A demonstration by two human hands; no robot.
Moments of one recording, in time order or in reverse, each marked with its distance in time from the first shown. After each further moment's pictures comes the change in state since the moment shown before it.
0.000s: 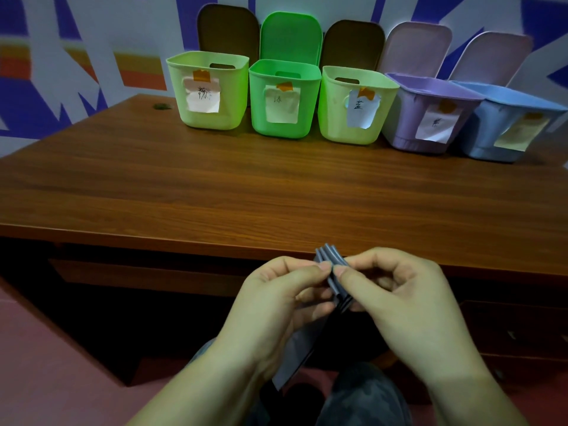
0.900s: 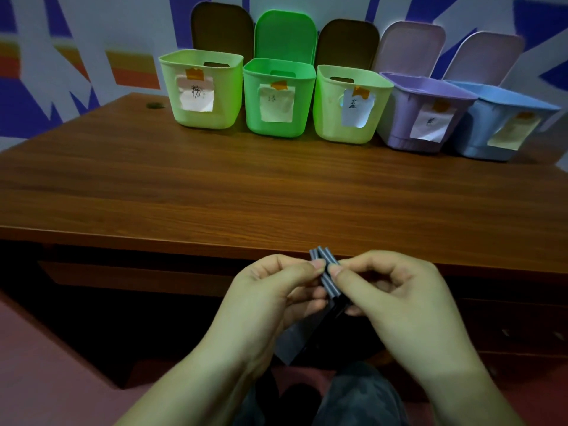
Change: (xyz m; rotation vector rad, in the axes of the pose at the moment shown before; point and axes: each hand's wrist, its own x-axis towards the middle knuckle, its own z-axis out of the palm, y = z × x) left_hand 0.000 0.003 -0.001 0.046 -0.027 0.038; right_hand -0.002 -0.001 -0.003 -0.007 0.003 0.015
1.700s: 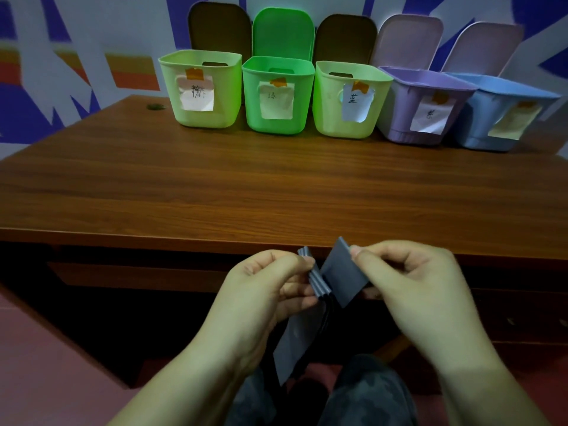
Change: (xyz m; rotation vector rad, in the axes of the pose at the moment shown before) left_hand -0.005 0.003 -0.012 0.071 0.009 0.035; right_hand 0.000 0.007 -0.001 -0.088 0.152 -0.058
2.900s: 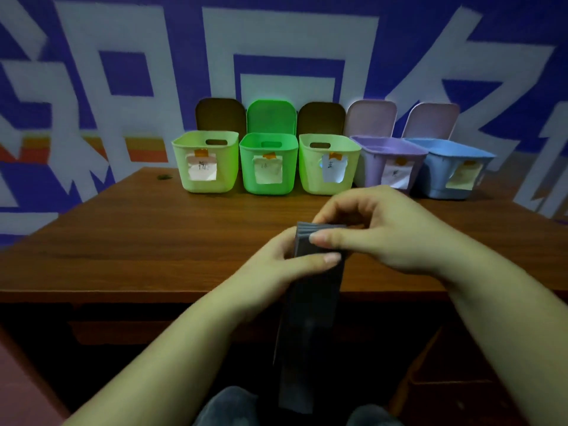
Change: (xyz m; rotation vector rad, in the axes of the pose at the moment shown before) left_hand 0.017 0.052 0.015 0.415 -0.463 0.353; right_hand 0.051 -0.091 -0.036 -0.184 -0.529 -0.367
